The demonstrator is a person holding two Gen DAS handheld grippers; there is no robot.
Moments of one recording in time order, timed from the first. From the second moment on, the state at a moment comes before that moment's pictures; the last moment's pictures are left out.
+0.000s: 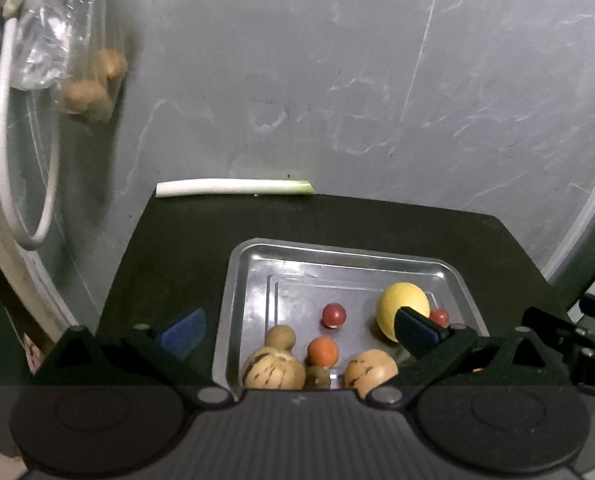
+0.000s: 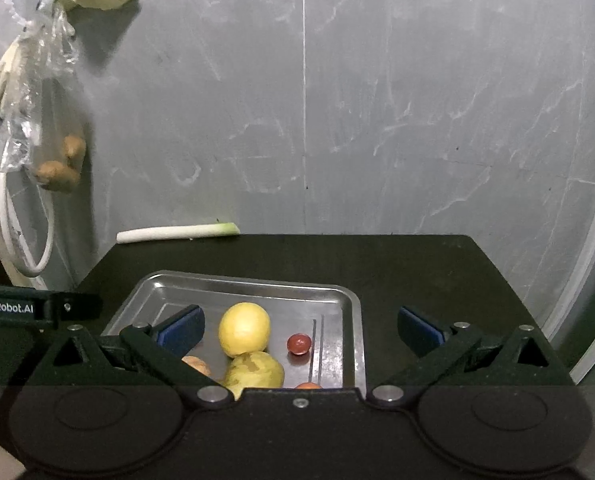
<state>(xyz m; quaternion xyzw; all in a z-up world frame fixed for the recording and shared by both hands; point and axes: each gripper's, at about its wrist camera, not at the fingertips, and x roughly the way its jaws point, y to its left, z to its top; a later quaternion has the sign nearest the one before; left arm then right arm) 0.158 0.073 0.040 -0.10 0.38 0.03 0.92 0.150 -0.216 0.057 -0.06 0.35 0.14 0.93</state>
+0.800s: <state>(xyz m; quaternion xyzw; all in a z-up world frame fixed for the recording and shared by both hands) 0.089 0.046 0.057 -0.10 0.33 0.06 0.94 0.109 -0.258 0.065 -0.06 0.36 0.21 0.90</state>
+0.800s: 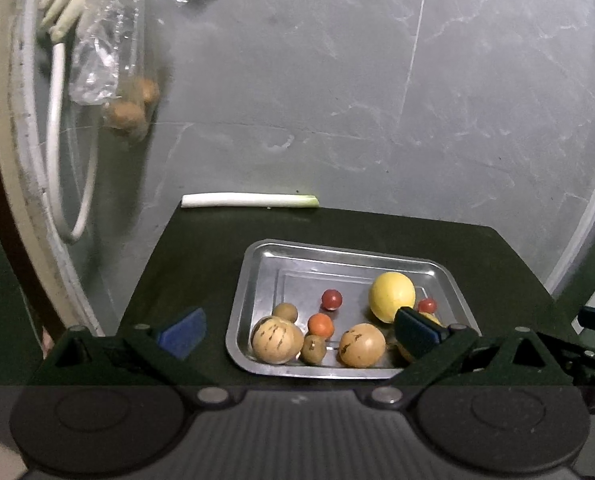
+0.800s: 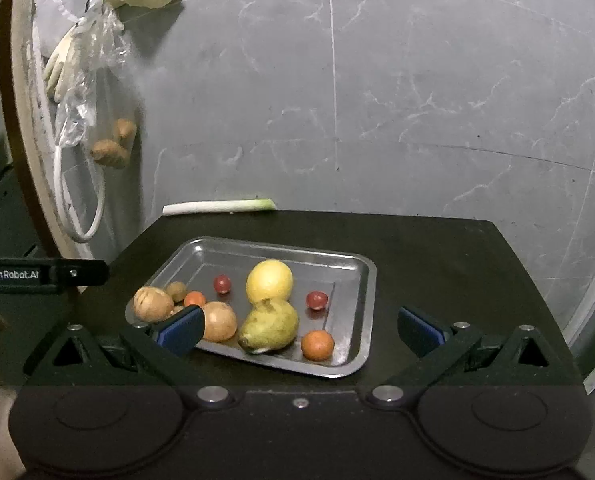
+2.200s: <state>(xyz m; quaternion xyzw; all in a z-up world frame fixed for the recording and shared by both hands) 0.013 0.044 0.036 -0.09 0.38 0.05 0.92 0.045 -0.245 0.054 -0.04 0.42 0.18 0.89</state>
